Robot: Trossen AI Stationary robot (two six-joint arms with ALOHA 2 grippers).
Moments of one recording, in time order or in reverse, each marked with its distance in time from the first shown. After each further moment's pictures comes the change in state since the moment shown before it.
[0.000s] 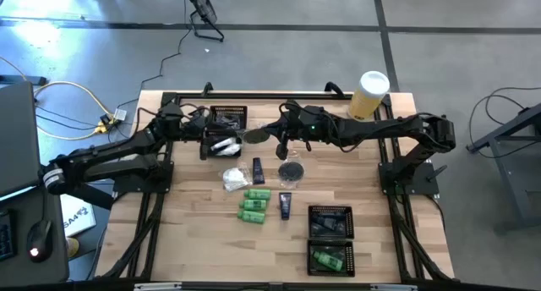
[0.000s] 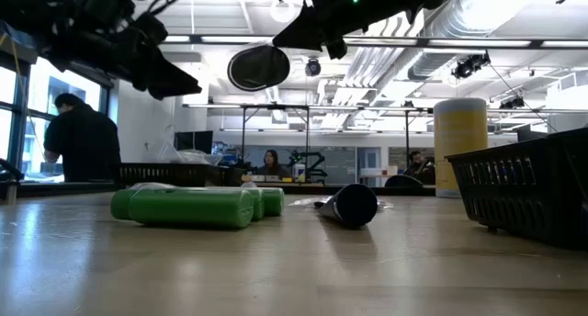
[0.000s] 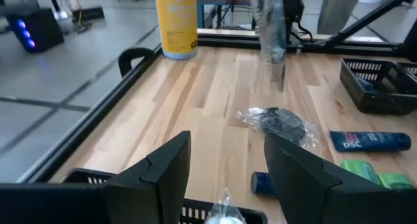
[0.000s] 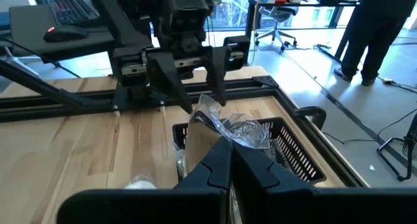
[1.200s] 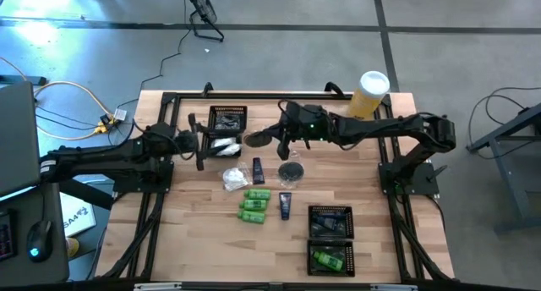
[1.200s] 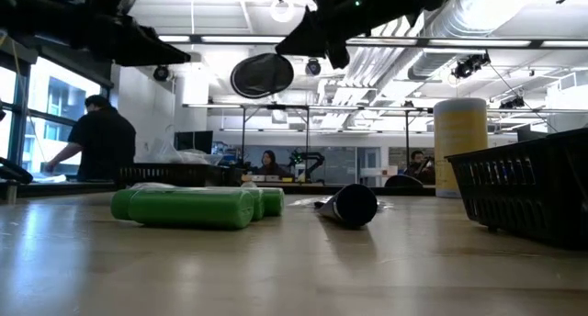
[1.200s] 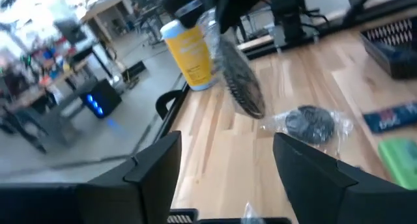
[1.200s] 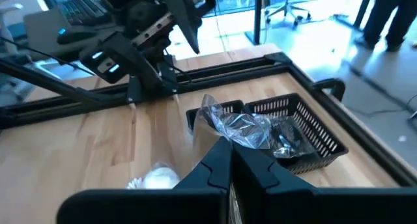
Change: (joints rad) left arm -0.390 -0.251 -0.014 -0.112 -0.494 0.266; right arm -0.022 -0.005 0.000 -0.065 -0.064 0.117
